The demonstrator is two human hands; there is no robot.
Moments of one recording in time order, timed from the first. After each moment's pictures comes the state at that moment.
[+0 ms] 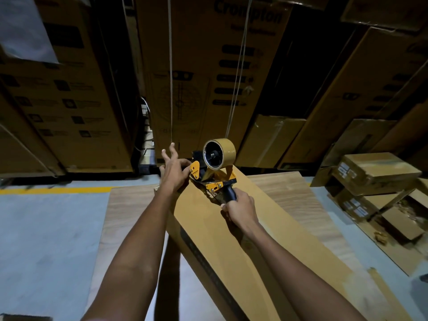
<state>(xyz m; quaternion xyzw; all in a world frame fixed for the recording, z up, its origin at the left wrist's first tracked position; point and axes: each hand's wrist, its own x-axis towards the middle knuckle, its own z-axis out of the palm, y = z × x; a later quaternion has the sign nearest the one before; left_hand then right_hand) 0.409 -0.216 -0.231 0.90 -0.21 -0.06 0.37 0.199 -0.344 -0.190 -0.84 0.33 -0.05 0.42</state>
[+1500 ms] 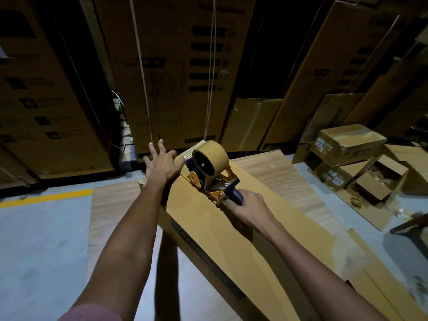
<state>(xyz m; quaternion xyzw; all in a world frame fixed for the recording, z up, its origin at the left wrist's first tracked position) 0.402 -0.227 -0.225 0.95 -0.26 -0.10 0.14 0.126 -0.358 -0.178 -0.90 0.30 0.01 0.33</state>
